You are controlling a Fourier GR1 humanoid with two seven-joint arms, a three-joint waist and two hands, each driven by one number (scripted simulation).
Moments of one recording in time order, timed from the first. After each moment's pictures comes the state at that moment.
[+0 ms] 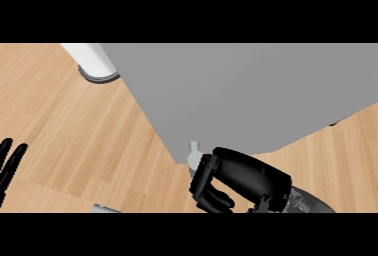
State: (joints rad) left arm 0.36 0.83 -0.16 -1.86 1.03 -0.21 -0.57; right arm -0.35 -0.10 0.46 -1.92 -0.21 0.45 0.54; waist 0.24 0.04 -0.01
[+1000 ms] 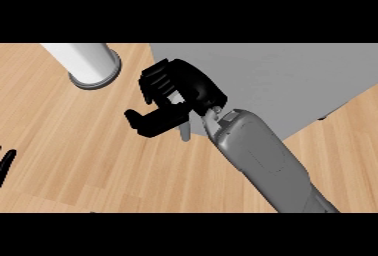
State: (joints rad) left arm 0.41 0.81 -0.12 -1.81 1.04 -0.27 -0.60; right arm -0.89 0.00 0.38 -1.32 -0.22 -0.01 0.53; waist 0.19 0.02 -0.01
